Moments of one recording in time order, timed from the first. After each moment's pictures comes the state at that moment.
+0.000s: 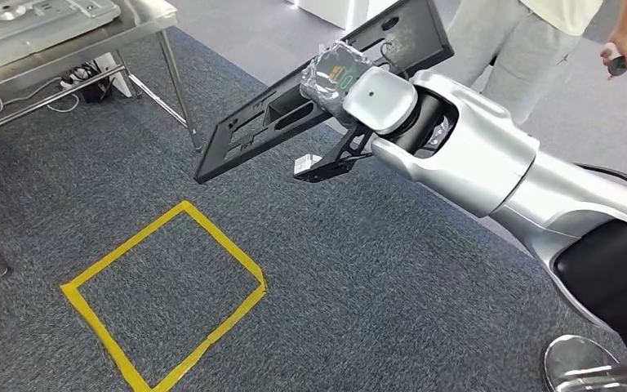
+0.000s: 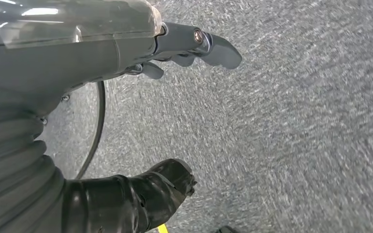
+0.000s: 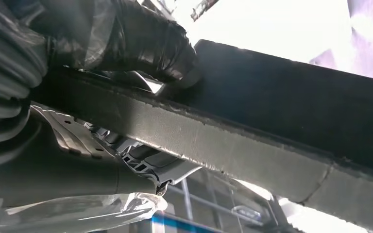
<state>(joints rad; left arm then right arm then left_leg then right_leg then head) -0.08 -0.08 1.35 -0.49 -1.10 -0.02 -0.26 -1.48 -0.16 1.09 -1.11 1.13 0.59 -0.07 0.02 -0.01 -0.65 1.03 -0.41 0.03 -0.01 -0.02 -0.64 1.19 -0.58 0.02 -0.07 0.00</state>
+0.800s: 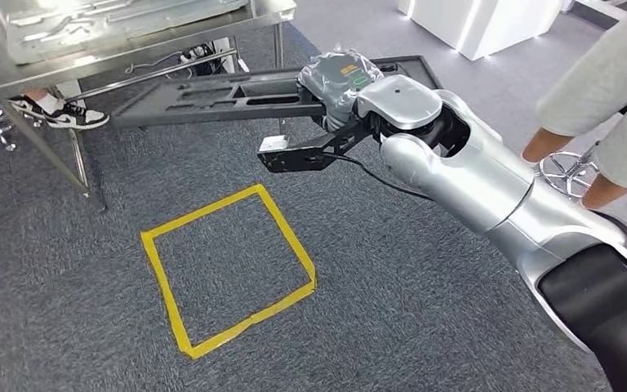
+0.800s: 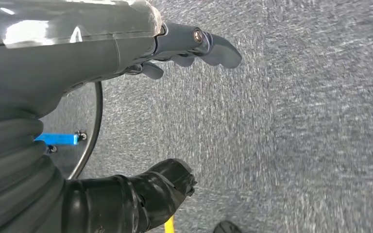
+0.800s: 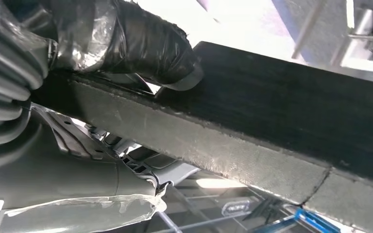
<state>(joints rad) -0.07 -0.10 1.35 -0.51 -1.09 -0.04 -0.26 -1.31 -0.13 0.83 -1.19 0.78 0.46 0.13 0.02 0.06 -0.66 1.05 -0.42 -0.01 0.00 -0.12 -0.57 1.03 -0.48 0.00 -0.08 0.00</state>
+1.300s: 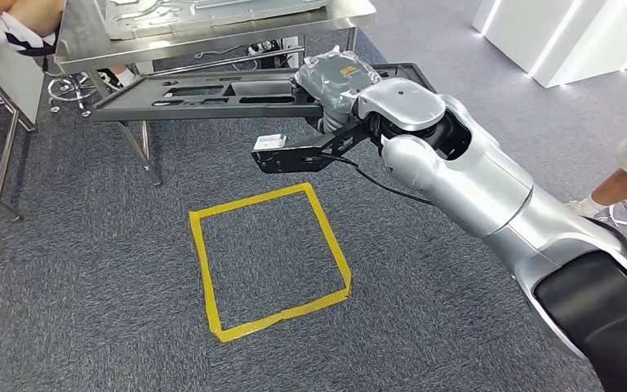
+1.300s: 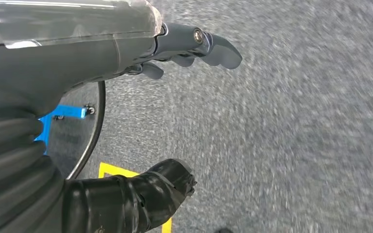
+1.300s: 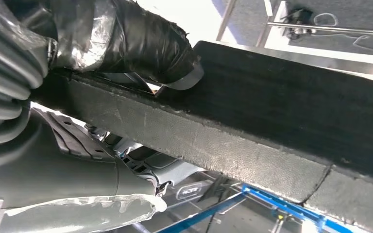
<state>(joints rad) -0.07 -0.11 1.35 -0.53 -1.08 -0.05 -0.25 -1.28 -0.13 0.78 -1.21 0.76 0.46 0.13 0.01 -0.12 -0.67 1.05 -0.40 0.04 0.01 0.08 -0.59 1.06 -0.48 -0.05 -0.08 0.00</state>
